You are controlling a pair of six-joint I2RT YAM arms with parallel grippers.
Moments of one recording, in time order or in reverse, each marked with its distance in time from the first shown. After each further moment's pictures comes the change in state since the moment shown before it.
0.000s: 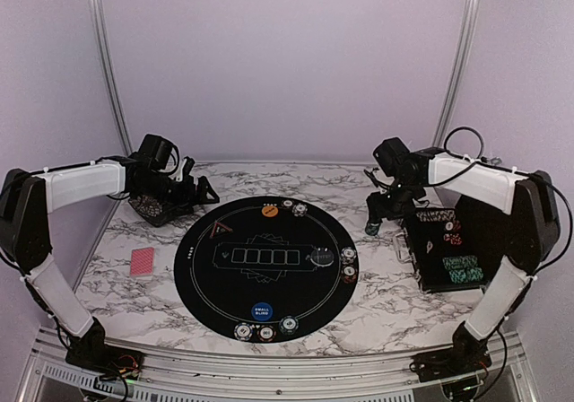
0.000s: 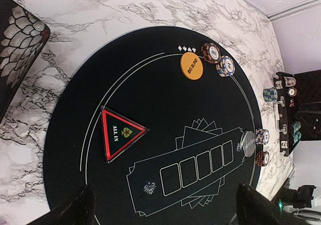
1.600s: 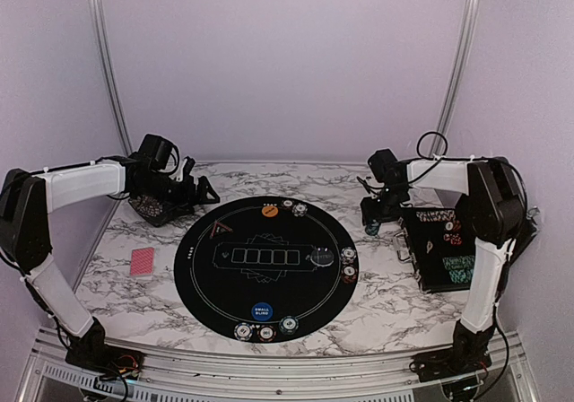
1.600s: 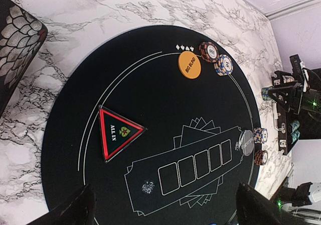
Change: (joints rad) left arm 0.000 0.000 0.000 0.000 0.013 0.000; right arm -0.113 0.313 0.102 0.182 -0.079 -0.056
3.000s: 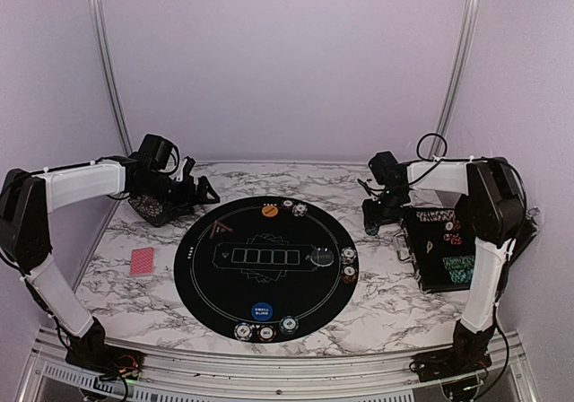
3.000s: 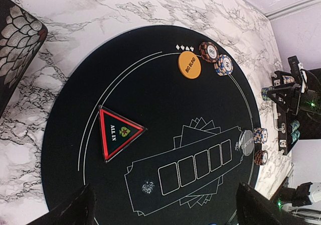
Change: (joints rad) left arm 0.000 0.000 0.000 0.000 0.000 0.000; right arm -0.005 0.002 -0.021 0.013 0.000 0.000
